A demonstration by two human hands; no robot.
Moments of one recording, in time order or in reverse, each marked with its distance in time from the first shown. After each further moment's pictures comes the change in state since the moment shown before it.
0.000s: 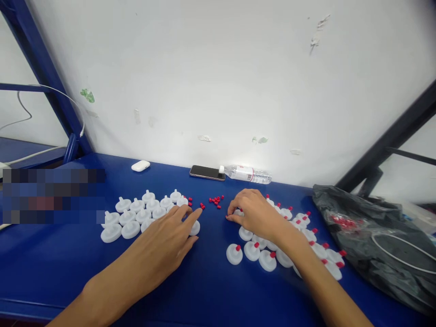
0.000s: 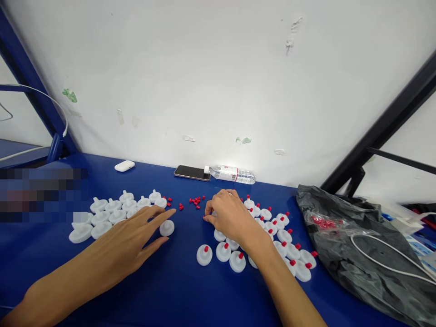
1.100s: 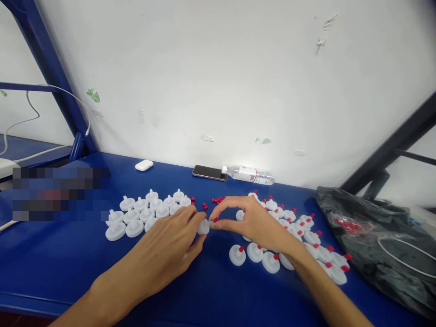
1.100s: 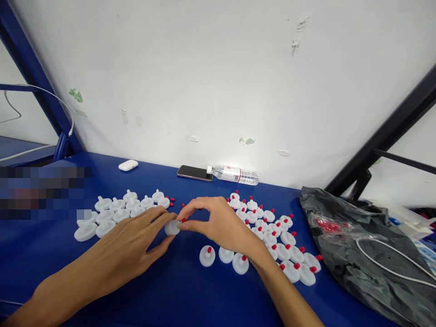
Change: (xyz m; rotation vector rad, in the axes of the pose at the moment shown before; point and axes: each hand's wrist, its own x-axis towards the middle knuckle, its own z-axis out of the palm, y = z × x) left_hand 0.004 0.014 -0.019 -0.094 -0.009 0.003; right_hand -0.007 -0.042 -0.018 0.817 0.047 -0.119
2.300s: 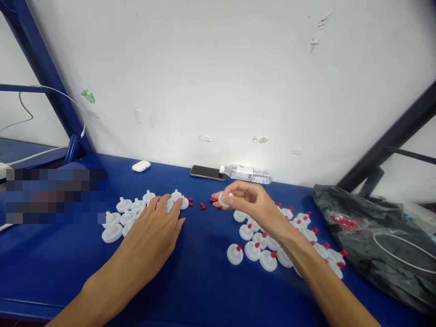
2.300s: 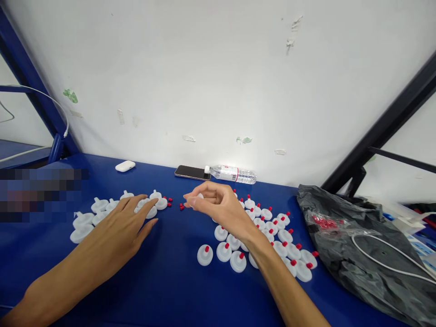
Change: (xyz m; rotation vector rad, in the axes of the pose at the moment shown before) left_hand -0.001 -0.026 0.015 0.301 0.155 -0.165; right_hand 0.001 0.008 -0.012 0.402 0.129 0.142
